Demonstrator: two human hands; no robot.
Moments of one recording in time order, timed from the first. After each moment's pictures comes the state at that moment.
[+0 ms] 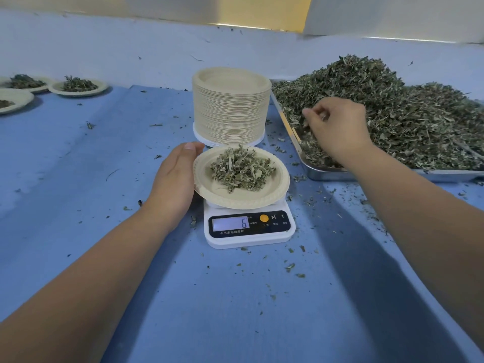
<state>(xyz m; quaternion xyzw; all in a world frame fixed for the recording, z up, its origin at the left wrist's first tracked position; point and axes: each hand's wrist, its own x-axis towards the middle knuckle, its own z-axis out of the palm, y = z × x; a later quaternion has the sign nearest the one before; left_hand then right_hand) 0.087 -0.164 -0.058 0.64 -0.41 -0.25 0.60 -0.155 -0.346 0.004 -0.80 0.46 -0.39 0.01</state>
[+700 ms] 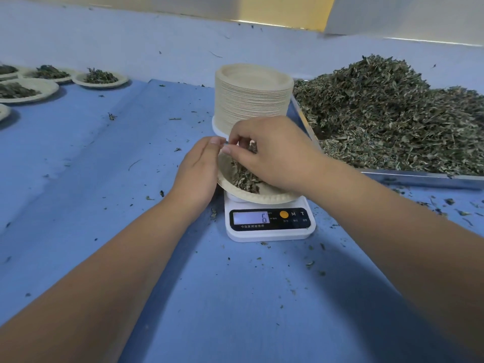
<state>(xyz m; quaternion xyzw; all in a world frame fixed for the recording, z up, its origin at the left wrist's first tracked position) 0.086 -0.164 -0.056 0.64 -0.43 -0.24 0.58 -0.057 -0.227 0.015 -0.94 0.23 -0.25 0.03</state>
